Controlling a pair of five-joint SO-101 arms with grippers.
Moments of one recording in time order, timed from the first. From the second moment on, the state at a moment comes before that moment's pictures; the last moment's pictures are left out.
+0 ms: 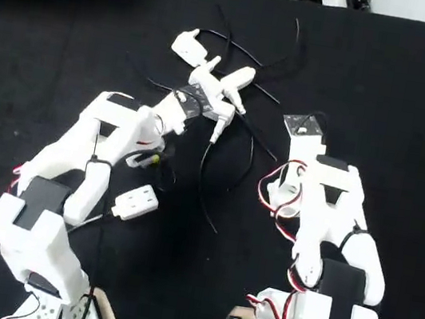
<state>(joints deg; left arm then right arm) 6.7 11.0 22.4 50.2 -43.3 8.0 -2.9 44.9 54.1 17.7</state>
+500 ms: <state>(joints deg) 10.7 3.5 12.9 70.0 -43.0 8.0 -2.9 44.9 54.1 17.7</state>
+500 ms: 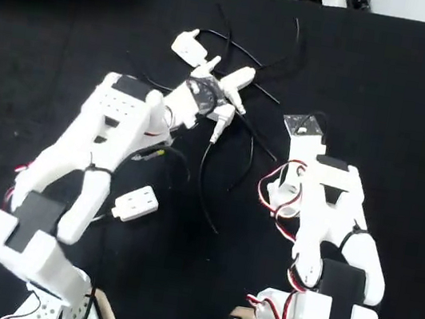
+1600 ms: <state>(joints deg) 28.9 -6.3 46.6 69.2 -31.4 8.0 -2.9 45.1 54.1 17.5</state>
